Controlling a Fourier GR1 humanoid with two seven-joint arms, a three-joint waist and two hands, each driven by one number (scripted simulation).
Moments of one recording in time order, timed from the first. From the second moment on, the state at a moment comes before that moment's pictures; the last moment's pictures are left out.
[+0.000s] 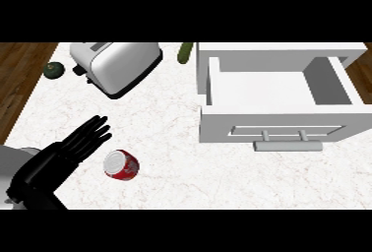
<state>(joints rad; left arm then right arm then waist) 0.04 0.23 0.07 -1.74 0.51 -0.56 0.35 0.42 -0.10 -0.58 -2.13 -0.41 0.41 0.08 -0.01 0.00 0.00</state>
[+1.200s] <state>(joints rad) -0.09 0.23 0.15 -1.08 0.09 -0.64 -0.23 0.41 -0.05 -0.68 -2.19 -0.46 0.50 0.16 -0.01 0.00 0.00</state>
